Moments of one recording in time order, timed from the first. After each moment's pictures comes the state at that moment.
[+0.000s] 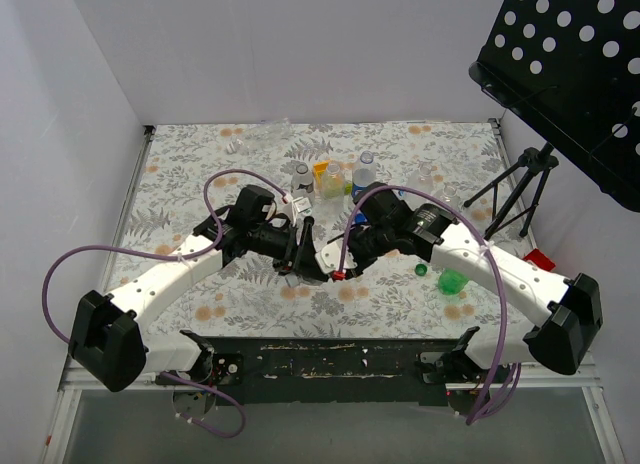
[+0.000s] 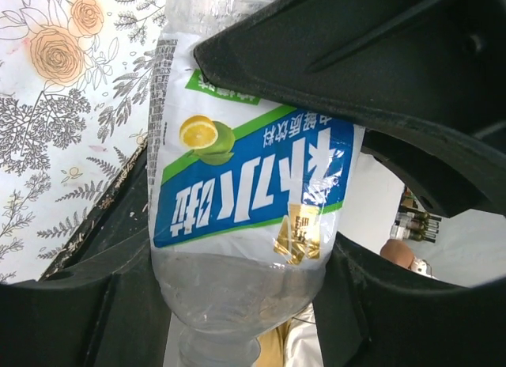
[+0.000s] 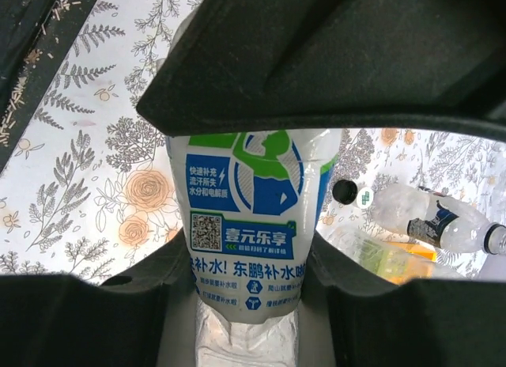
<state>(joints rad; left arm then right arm) -0.58 1.26 0.93 -0.50 0.90 -0.59 0.89 1.33 1.20 -0.78 -0.53 -1.23</state>
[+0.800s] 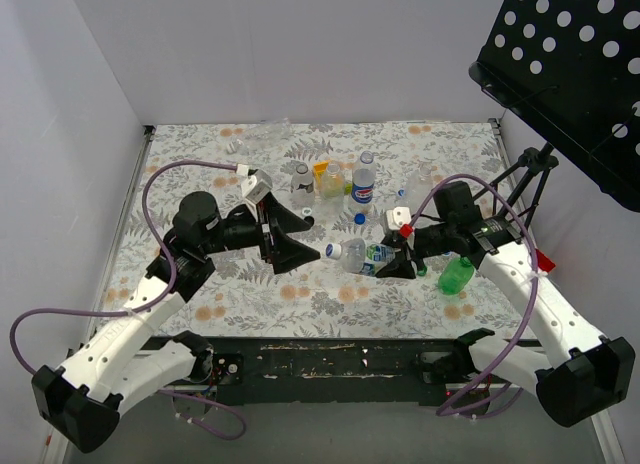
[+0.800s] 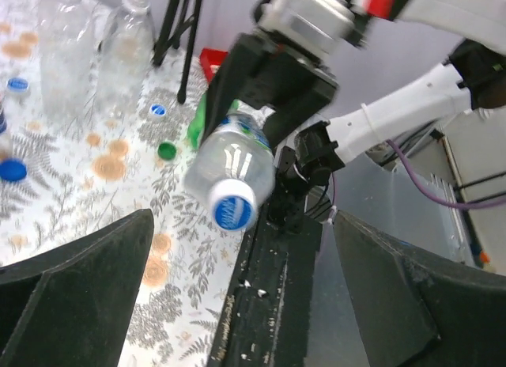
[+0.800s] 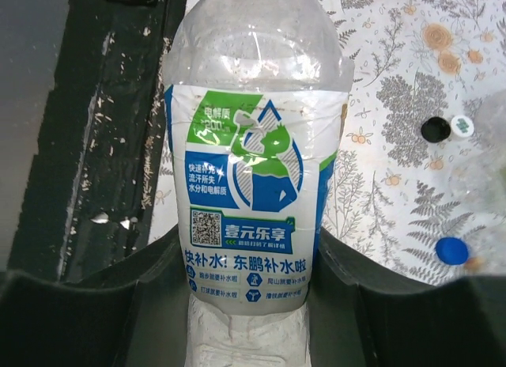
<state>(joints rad) -0.55 0.91 0.87 -0.04 0.78 -0.43 0.46 1.07 0.98 -0.84 -1.00 -0.94</state>
